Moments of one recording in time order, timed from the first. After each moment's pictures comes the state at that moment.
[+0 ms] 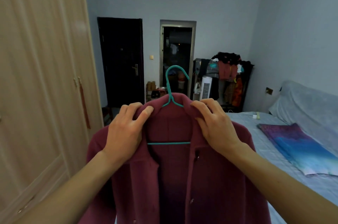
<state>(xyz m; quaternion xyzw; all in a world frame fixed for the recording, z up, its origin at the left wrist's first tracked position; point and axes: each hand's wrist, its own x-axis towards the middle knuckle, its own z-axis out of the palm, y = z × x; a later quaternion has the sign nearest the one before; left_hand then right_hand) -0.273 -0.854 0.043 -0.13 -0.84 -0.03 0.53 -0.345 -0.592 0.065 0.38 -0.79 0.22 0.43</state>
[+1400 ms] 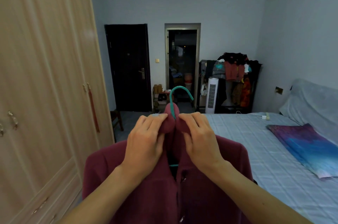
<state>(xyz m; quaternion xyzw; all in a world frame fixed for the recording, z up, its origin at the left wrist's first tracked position) -0.242 -0.793 0.056 -0.13 -0.86 -0.14 0.48 -0.304 -0.627 0.047 0.36 -0.78 0.32 0.40</state>
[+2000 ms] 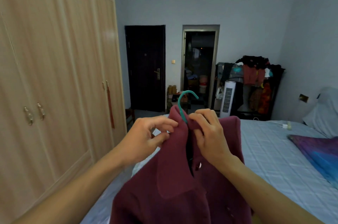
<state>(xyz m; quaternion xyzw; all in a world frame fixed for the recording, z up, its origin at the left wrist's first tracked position) -0.219 -0.838 0.083 -0.15 -0.86 -0.42 0.25 -0.338 -0.647 0.046 0.42 -0.72 0.34 0.43</state>
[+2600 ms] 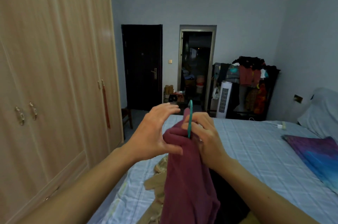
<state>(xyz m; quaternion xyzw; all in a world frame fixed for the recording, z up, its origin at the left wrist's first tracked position) -0.264 -0.828 0.075 -0.21 -0.90 -0.24 0.30 -0.340 -0.638 0.045 0.51 -0.67 0.36 0.41</state>
